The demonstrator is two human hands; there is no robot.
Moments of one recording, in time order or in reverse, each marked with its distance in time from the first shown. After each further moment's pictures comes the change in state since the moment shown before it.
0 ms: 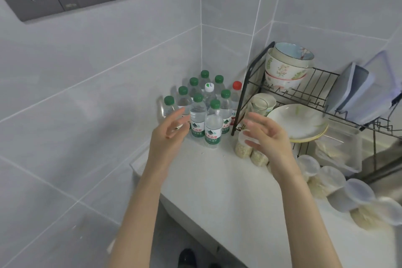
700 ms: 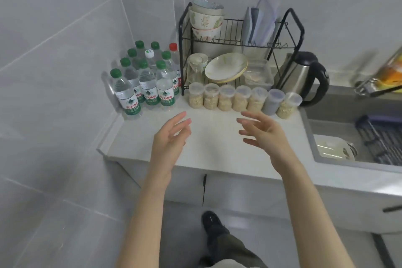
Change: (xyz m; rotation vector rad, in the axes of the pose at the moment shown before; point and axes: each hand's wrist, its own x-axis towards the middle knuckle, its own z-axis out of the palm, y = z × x) left_hand -0.134 -0.021 -0.031 0.018 -0.490 -0.156; right_hand -0.217 0.035 -0.016 -0.108 0.370 0.090
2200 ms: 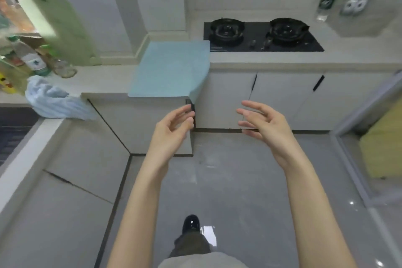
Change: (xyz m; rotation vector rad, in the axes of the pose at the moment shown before) left_hand -0.584 -0.060 0.534 0.316 -1.728 0.187; right_hand -0.680 0.171 -0.448 0.329 1.641 0.064
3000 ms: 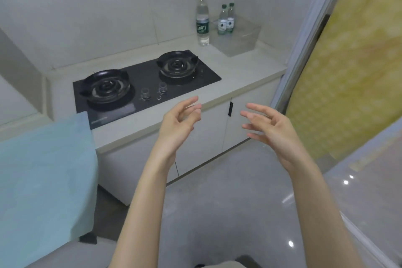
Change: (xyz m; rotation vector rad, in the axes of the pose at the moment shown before) left_hand 0.323 0.109 0.328 0.040 -0.584 0.125; right_hand 0.241 -0.048 -0.256 0.067 0.561 -0.021
